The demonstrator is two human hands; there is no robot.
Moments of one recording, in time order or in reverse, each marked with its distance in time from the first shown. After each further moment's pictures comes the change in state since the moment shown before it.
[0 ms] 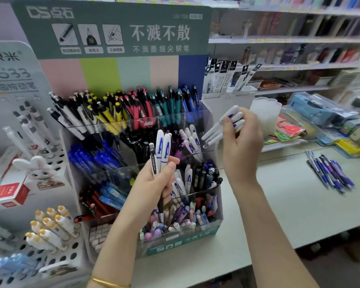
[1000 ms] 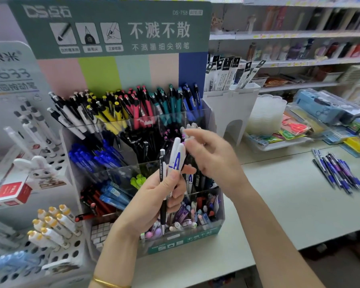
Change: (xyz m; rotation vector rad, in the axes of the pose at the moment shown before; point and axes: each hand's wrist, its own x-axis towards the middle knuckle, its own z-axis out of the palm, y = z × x) left_hand -0.005 -0.009 -0.001 -0.229 -0.337 -0.035; right_hand -0.013 -0.019 -0.007 0.486 -0.753 0.484
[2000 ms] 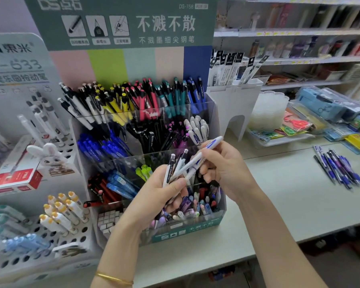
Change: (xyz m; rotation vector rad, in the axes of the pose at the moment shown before) left_hand -0.017 -0.012 -0.004 0.300 0.184 -0.096; right_hand -0.022 0.022 -0.003 0.413 0.047 0.259
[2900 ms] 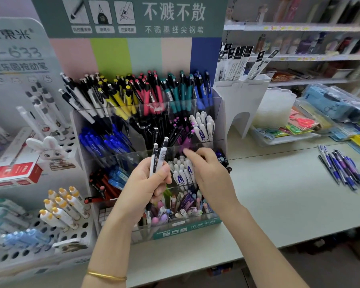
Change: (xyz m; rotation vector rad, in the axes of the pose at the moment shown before) left_hand 0.001 -0.002 -0.021 -0.115 0.174 0.047; right_hand 0.012 0.065 0.006 -1.270 0.086 -0.624
